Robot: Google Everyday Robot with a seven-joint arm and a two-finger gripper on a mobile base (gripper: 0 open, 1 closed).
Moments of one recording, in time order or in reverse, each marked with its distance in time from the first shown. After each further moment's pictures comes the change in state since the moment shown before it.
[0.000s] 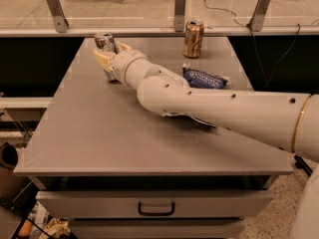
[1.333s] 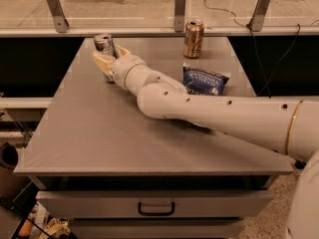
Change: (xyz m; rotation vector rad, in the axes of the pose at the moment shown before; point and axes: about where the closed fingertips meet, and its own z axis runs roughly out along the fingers) arm 0.013 0.005 0.004 -0.015 -0.036 0.030
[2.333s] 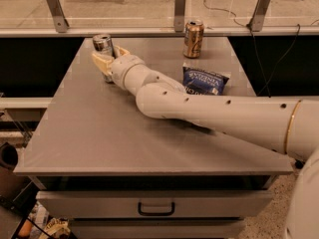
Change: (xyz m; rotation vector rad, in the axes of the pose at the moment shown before) arm -0.003 0.003 0.001 -0.004 -0.003 -0.001
